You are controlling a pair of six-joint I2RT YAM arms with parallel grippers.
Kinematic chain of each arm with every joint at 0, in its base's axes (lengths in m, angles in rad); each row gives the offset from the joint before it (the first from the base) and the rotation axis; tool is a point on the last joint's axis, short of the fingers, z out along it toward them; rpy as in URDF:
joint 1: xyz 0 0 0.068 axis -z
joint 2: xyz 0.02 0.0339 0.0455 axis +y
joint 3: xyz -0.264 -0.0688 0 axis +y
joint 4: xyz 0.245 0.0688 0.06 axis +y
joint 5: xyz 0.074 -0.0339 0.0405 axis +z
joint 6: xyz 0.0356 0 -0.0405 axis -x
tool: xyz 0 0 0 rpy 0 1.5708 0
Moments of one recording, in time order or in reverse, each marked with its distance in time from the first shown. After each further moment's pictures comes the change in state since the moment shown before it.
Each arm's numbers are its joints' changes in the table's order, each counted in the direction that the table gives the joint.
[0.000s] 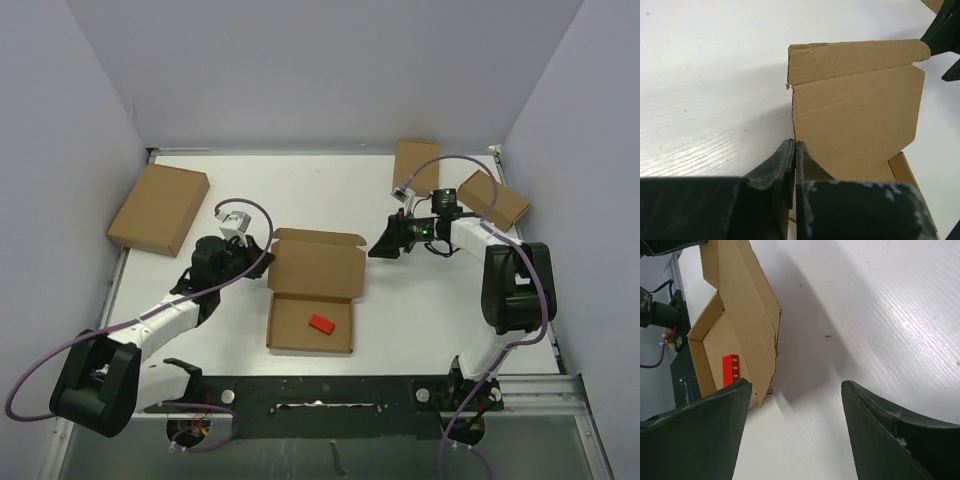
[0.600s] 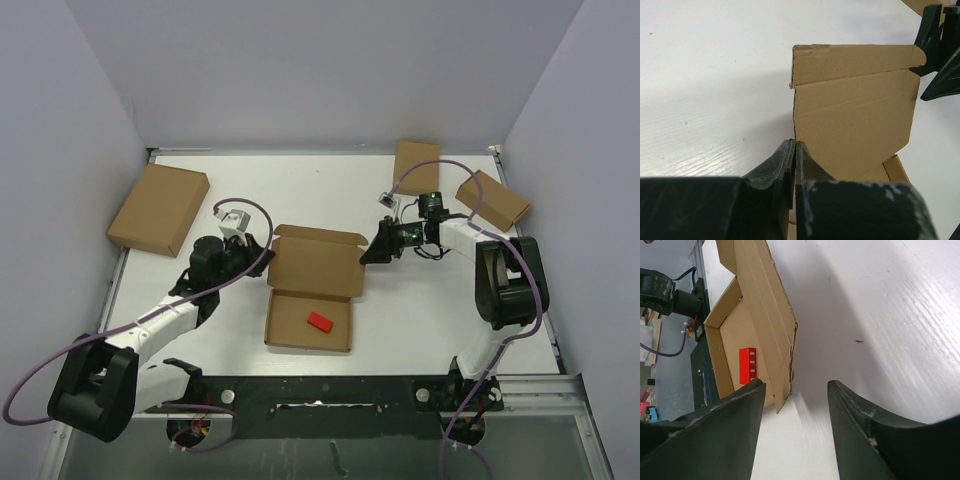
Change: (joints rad) left arm 0.008 -0.026 0.000 -0.027 -0.003 -0.021; right arm -0.067 0.047 0.000 -0.005 0.067 -0.020
